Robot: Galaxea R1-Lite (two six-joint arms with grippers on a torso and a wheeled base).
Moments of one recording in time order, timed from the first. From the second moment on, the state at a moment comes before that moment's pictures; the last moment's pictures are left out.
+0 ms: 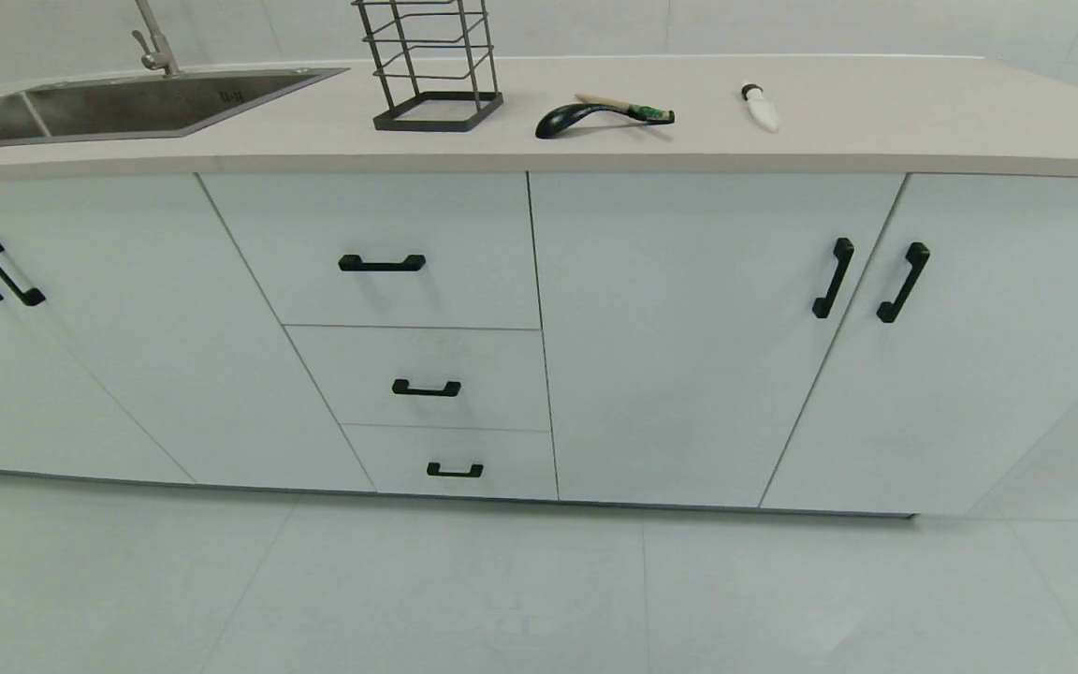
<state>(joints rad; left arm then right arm) 0.01 0.00 0.00 0.00 0.07 -0.05 -0.06 0.08 0.00 0.00 0.02 -0.02</state>
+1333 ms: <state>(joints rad) 0.01 0.00 0.00 0.00 0.07 -0.05 -0.06 0.08 0.00 0.00 0.02 -0.02</state>
